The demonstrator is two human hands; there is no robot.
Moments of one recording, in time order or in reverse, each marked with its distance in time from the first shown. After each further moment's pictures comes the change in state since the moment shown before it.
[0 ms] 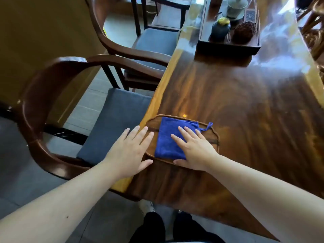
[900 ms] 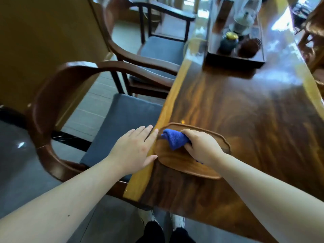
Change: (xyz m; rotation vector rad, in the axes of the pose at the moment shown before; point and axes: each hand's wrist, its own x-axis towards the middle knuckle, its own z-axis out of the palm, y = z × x) left_hand -0.003 -0.053 -0.011 -0.131 0.130 0.023; right_hand 0.031 -0.034 -0.048 0.324 0.321 0.119
